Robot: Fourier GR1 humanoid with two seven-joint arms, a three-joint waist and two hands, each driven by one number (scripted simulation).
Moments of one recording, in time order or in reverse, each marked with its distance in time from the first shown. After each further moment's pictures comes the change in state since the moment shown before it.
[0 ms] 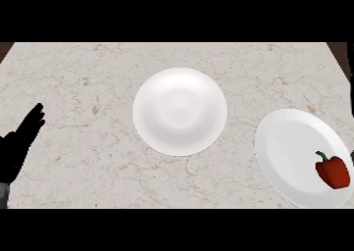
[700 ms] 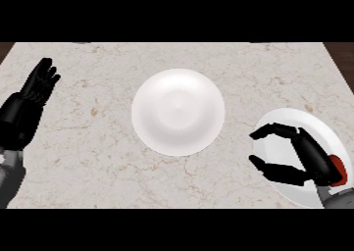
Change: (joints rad) left arm -0.203 -0.070 0.022 -0.138 0.050 -0.012 -0.036; right arm 0.232 -0.075 0.394 0.081 0.471 0.015 -0.011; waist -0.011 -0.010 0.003
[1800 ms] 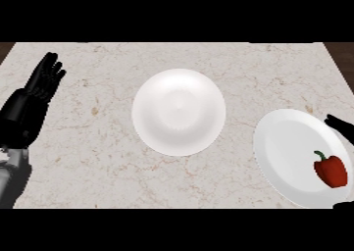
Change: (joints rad) left arm -0.018 -0.050 0.012 -0.070 -0.041 -0.003 0.063; right arm 0.280 -0.404 -0.219 -0.298 0.138 0.091 0.267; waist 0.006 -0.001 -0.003
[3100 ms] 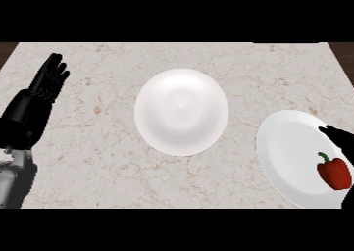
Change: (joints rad) left arm 0.003 -0.080 0.054 -0.027 -0.066 -0.064 0.042; right arm -0.182 0.099 0.102 0.174 0.317 0.412 0.442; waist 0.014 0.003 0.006
